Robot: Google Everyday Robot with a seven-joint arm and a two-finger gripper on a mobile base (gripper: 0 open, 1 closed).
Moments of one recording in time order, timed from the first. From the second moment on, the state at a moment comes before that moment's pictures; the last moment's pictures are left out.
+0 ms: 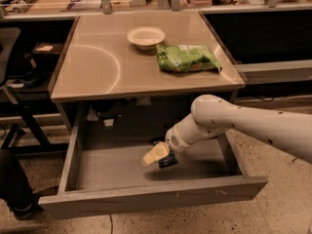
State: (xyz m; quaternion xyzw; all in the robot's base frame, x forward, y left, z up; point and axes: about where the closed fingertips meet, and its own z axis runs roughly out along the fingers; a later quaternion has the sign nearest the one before) arm 0.530 -0.018 0.599 -0.34 0.89 0.28 0.13
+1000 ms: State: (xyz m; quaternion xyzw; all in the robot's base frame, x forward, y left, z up) arm 0.529 -0.018 0.599 -0.34 0.89 0.28 0.13
